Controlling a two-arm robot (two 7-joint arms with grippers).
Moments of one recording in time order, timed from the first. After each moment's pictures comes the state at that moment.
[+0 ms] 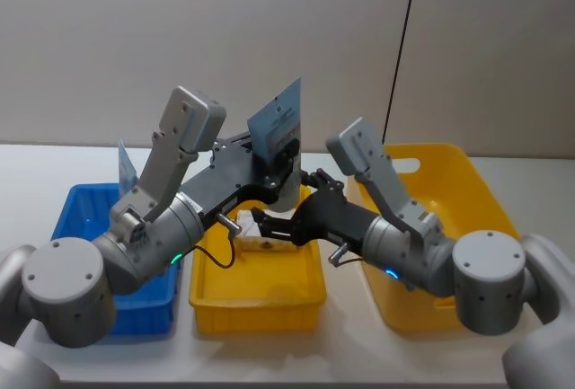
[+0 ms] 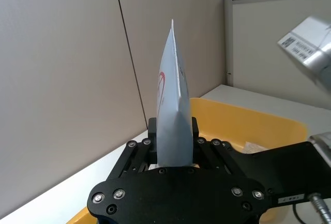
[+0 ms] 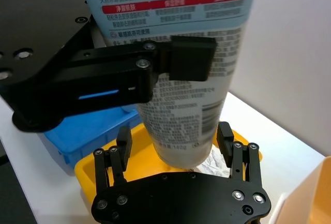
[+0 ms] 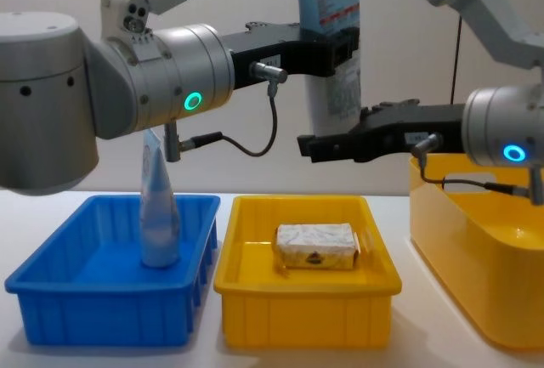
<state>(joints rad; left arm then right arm) -0.53 0.17 0.47 -1.43 -0.25 0.02 -0.39 0.51 0.23 -0.40 -1.35 0.11 0.22 0.50</state>
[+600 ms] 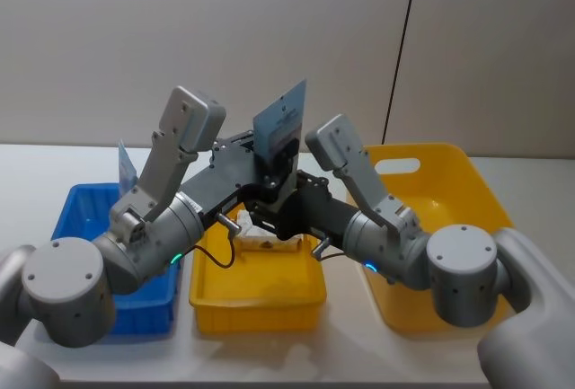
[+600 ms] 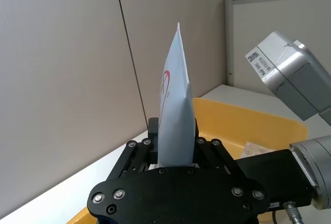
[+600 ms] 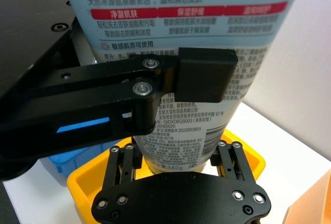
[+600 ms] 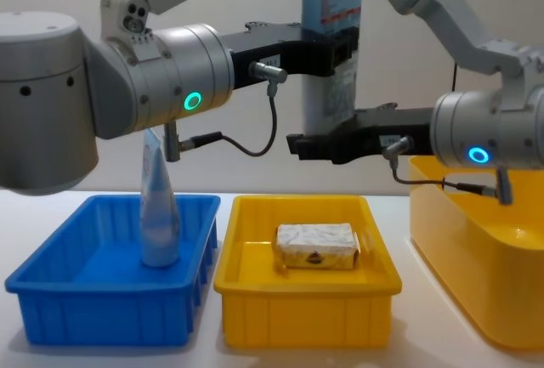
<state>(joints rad) -0.53 0.17 0.47 -1.43 -0.25 0.02 -0.39 0.56 0.19 -0.44 -1.27 0.10 0.21 0.46</state>
